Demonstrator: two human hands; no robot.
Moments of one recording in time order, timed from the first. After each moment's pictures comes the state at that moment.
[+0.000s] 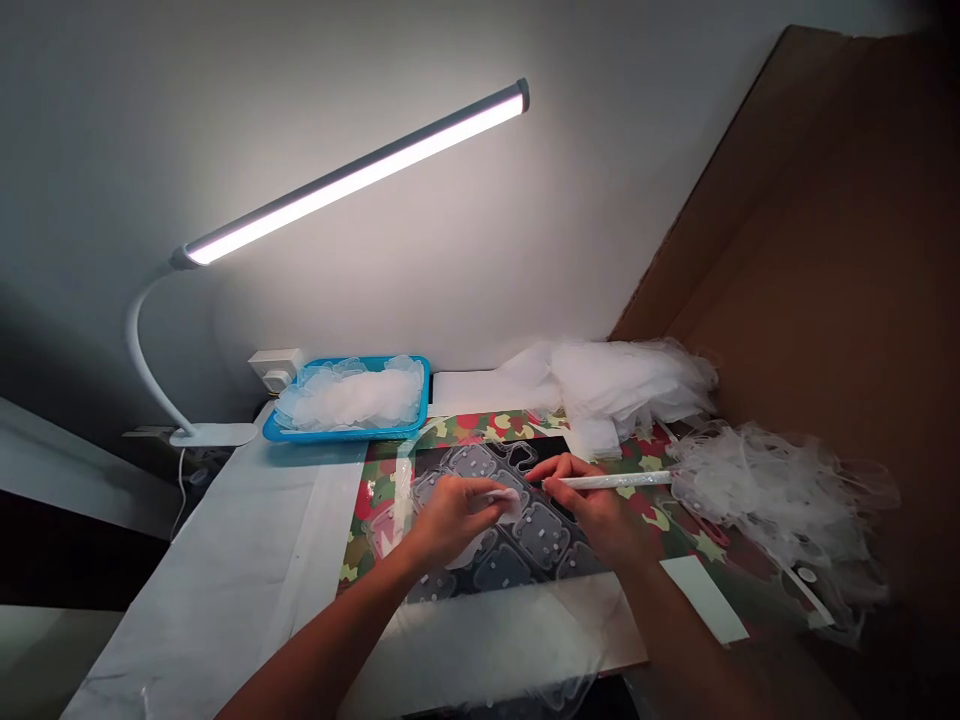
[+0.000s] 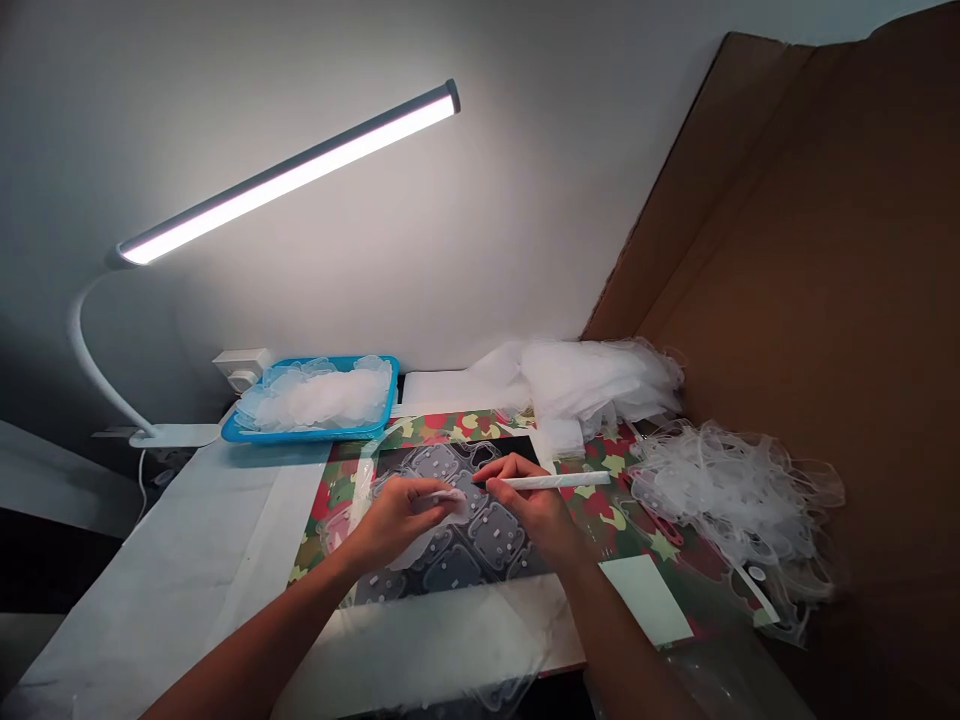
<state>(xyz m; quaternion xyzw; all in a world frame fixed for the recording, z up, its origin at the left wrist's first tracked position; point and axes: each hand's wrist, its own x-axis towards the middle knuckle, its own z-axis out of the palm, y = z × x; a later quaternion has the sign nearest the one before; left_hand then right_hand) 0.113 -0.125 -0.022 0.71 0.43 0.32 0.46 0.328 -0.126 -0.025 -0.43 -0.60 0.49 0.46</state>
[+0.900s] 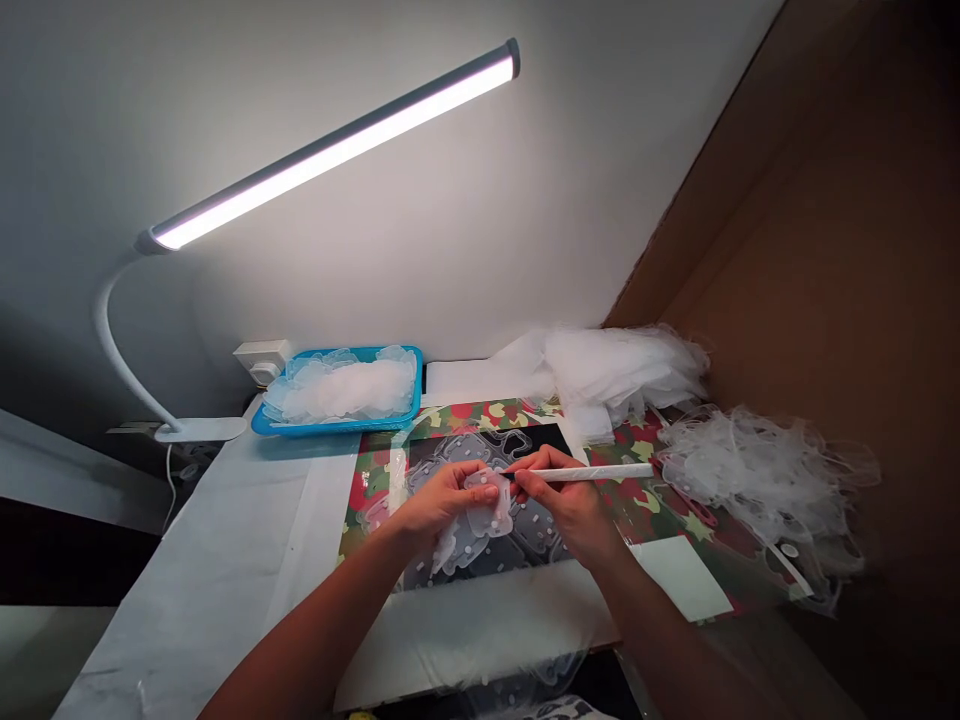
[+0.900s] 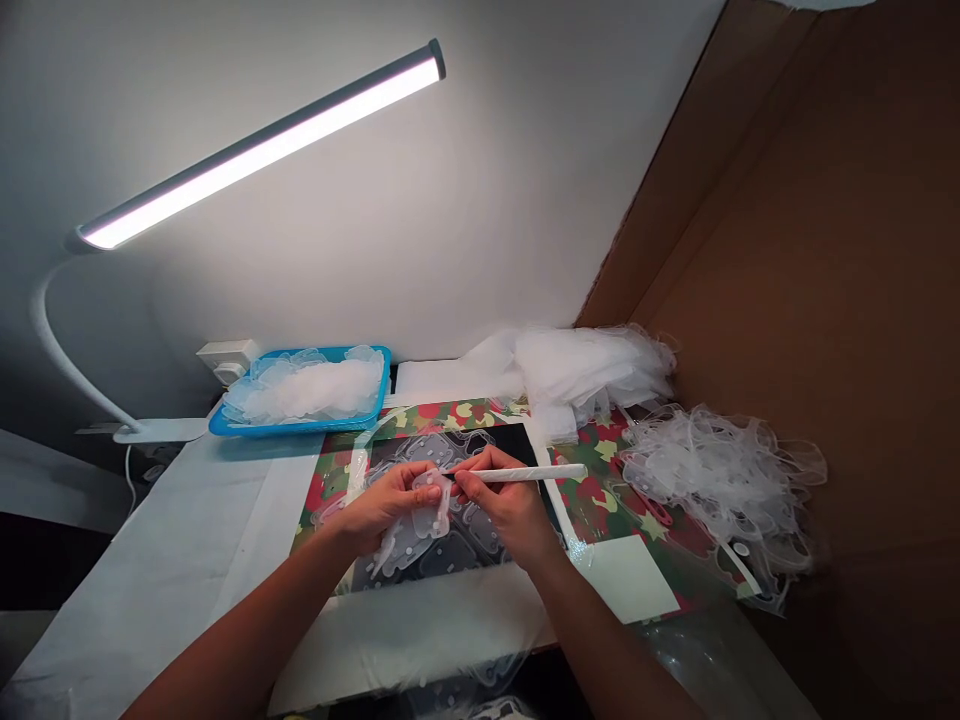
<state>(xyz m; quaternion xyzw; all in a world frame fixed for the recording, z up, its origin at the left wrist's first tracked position) 0.108 -0.120 -0.033 0.40 0.36 0.30 0.79 0.299 -0.139 -0.020 -0.39 -0.52 0.55 0.51</state>
